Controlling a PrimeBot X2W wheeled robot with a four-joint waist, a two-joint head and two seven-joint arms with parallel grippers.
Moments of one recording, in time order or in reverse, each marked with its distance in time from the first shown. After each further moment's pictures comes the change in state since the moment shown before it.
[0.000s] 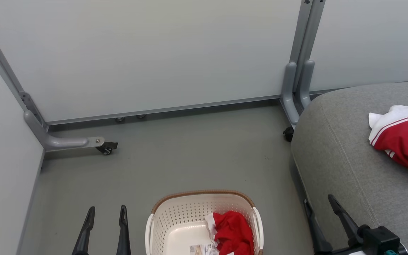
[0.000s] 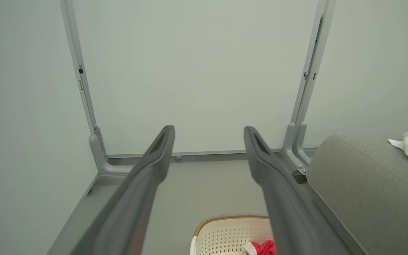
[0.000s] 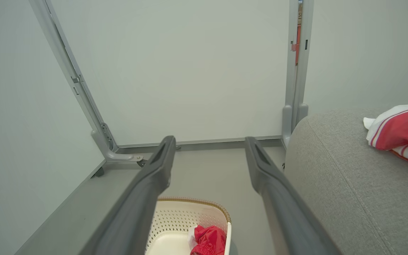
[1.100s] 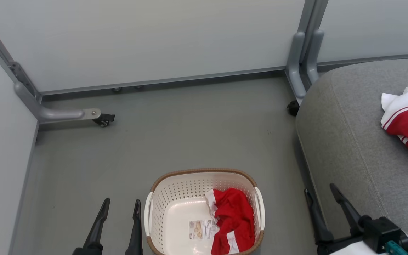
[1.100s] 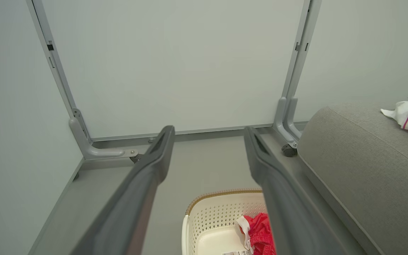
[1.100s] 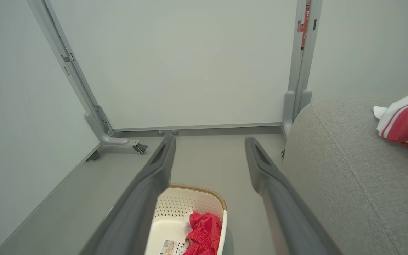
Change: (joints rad) left arm -0.043 0.000 -0.035 0.039 0.035 -0.040 0.000; right arm -0.029 0.000 -0.011 -0.008 -0.038 0.000 0.000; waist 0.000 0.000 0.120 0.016
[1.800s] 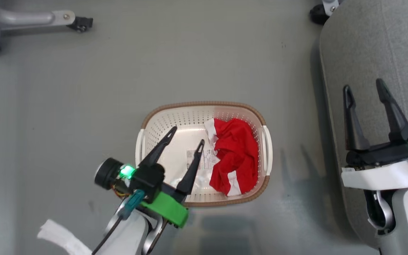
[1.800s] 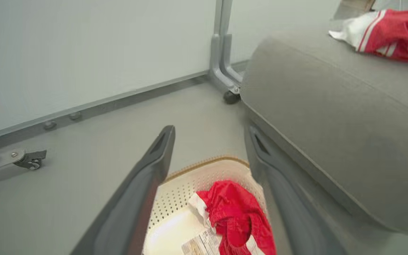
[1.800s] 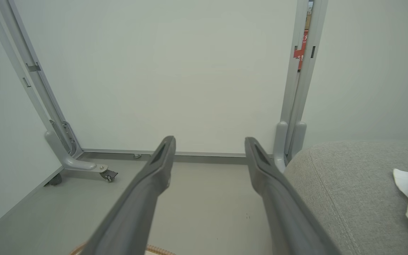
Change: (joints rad) left arm -0.502 0.038 -0.277 0.287 -0.018 -0.088 0.000; right arm -0.347 -0.063 -0.106 -0.121 -0.002 0.000 0.000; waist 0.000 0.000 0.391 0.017
